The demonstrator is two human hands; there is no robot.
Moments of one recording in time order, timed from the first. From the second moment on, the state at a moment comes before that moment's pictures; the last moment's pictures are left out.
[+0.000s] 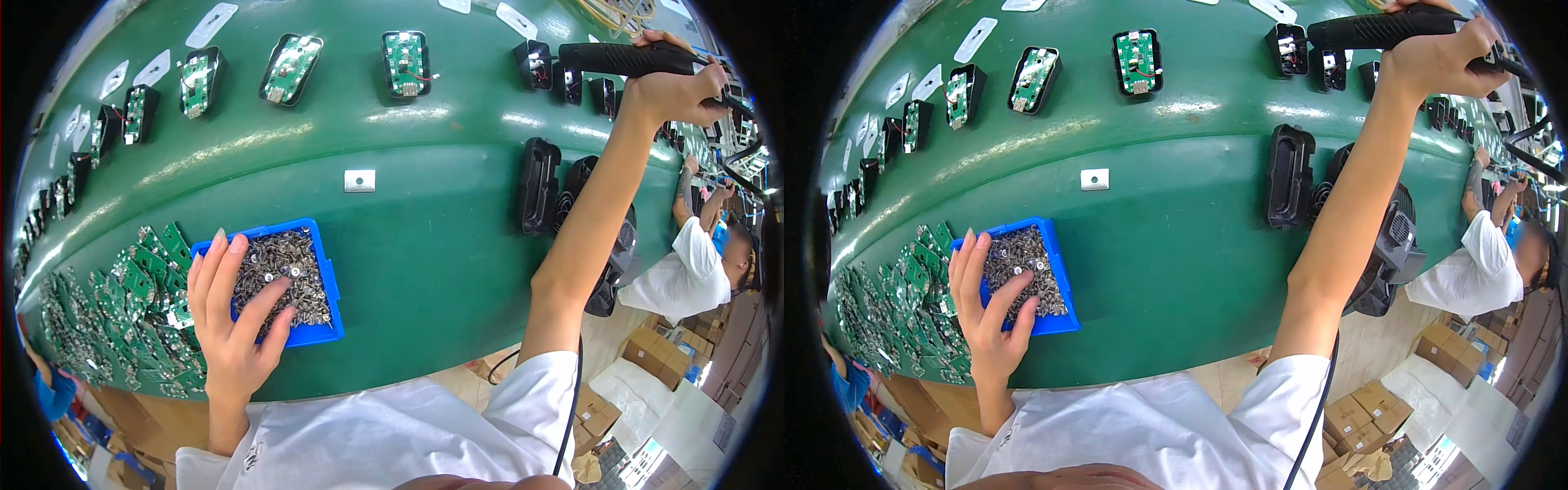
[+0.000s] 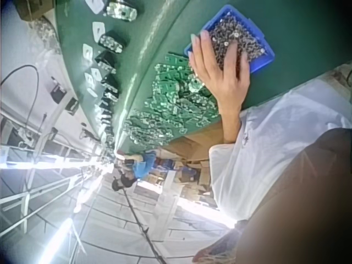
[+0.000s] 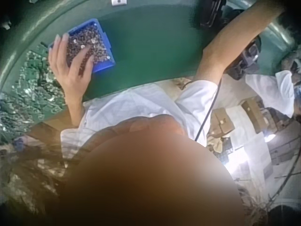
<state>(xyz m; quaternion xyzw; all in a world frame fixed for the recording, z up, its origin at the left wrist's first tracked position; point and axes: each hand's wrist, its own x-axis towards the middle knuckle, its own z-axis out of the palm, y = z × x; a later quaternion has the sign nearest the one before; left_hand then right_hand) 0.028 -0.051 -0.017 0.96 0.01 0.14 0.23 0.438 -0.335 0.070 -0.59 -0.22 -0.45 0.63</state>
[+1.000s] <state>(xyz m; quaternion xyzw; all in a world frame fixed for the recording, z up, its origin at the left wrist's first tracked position) 0.032 -0.054 0.004 0.96 0.01 0.14 0.26 0.471 -0.348 0.055 -0.63 -0.20 -0.27 0.70</state>
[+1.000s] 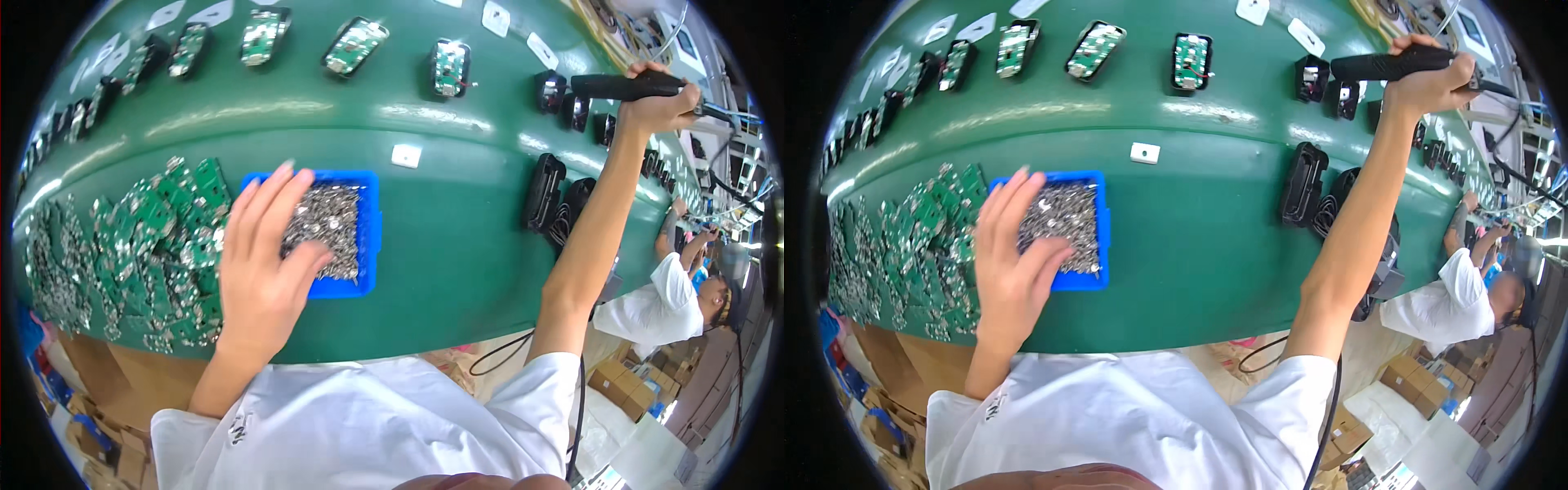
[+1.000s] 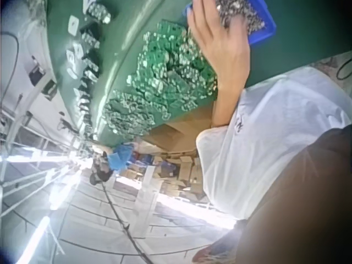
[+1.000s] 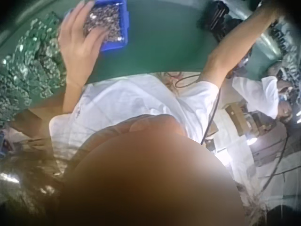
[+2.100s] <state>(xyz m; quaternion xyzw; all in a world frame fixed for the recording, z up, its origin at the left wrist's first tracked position) 0.004 -0.111 0.022 0.31 0.02 -0.07 0.95 0.177 -0.266 0.154 0.05 -0.47 0.14 0.87</state>
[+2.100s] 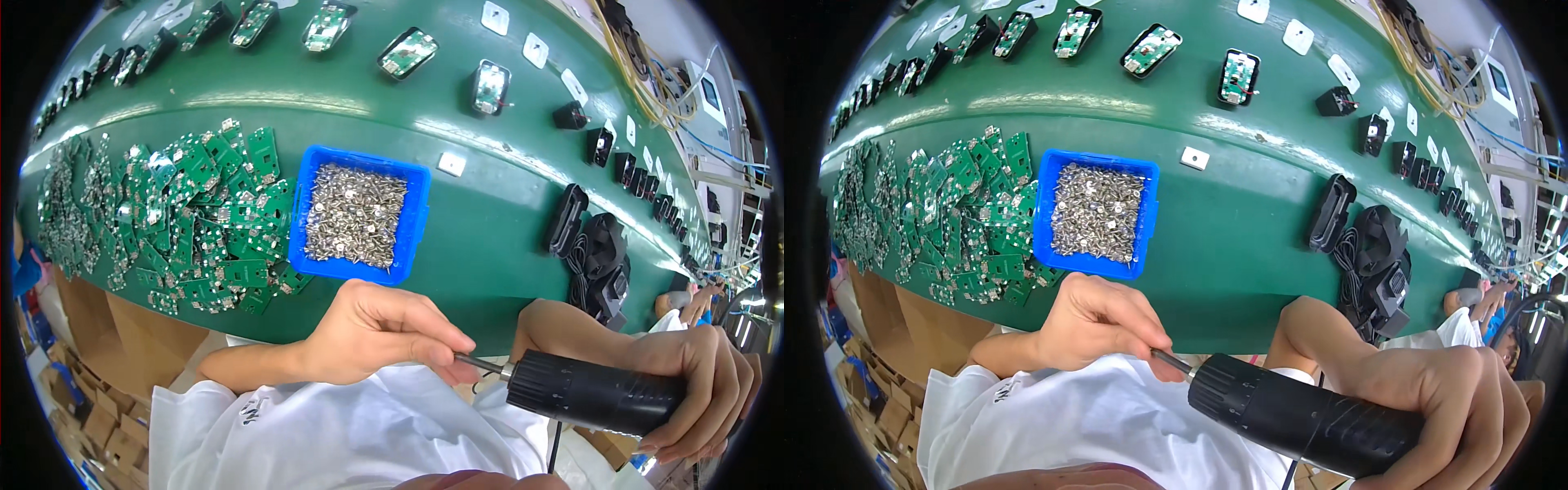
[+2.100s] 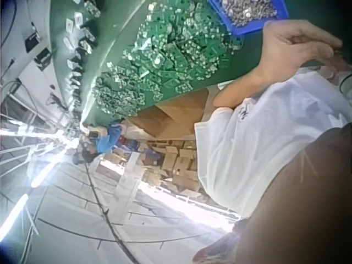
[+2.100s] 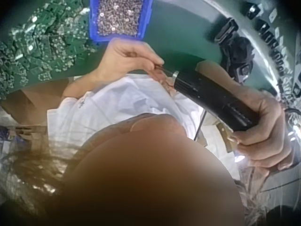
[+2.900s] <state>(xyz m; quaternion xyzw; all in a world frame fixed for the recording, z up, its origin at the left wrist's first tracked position) 0.028 -0.060 0.010 0.97 -0.03 0.14 0.21 0.392 -0.357 0.112 -0.54 -0.24 -0.44 0.68</state>
